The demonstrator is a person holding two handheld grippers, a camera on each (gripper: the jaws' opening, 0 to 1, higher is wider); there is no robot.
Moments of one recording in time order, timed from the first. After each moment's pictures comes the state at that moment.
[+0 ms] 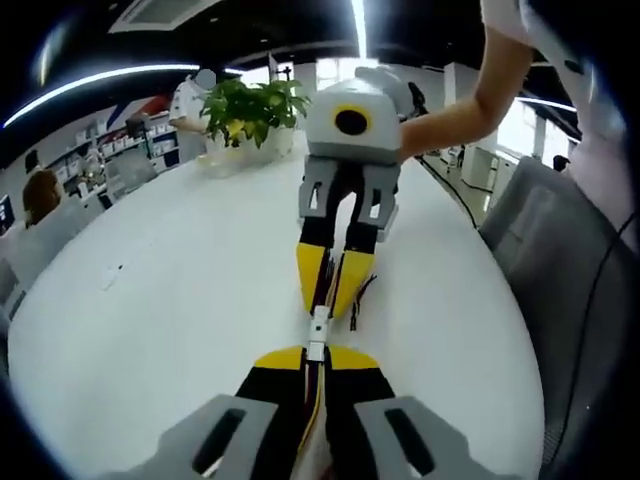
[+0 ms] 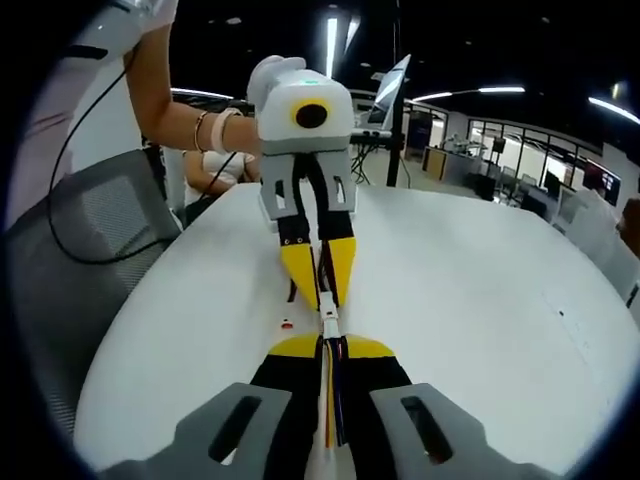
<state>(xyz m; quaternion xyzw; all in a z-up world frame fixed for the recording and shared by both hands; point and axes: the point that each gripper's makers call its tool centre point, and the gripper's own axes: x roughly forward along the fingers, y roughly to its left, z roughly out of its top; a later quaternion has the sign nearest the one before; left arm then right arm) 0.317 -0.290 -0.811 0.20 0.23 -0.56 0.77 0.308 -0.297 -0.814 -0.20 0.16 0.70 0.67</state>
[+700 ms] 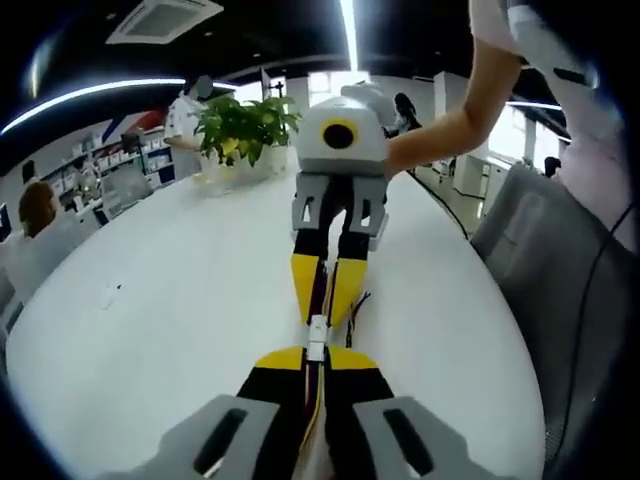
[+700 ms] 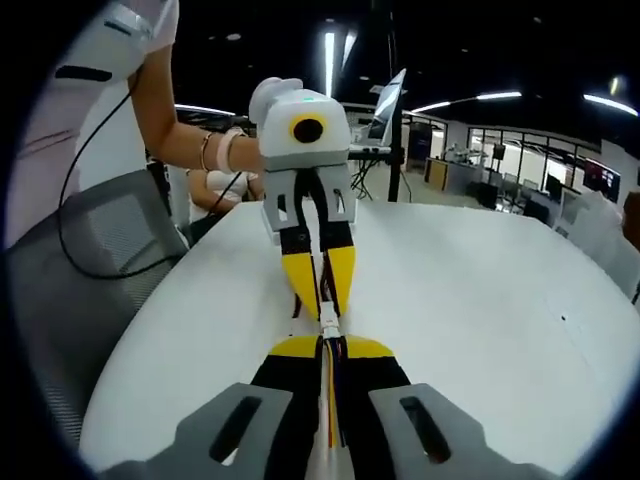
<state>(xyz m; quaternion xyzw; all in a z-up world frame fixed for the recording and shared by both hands) 0.313 -0.297 -0.797 0.20 0.20 -0.58 0.76 0.309 -0.299 -0.800 -0.18 0.15 0.71 0.67</state>
